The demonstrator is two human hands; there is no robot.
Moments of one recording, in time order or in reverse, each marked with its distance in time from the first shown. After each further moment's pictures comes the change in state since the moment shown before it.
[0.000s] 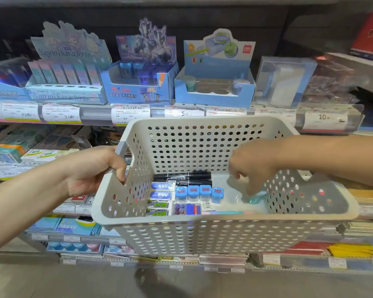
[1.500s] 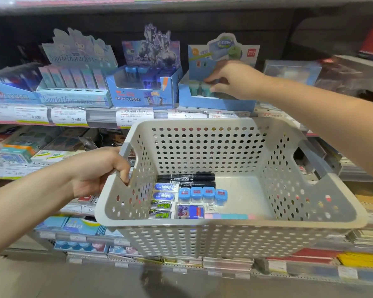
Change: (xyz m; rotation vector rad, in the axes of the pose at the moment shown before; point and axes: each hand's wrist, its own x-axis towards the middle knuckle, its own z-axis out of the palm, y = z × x) left_hand -0.003 0.005 0.005 0.007 0.022 0.009; right_hand 0.031 0.086 -0.084 0.434 0.936 0.169
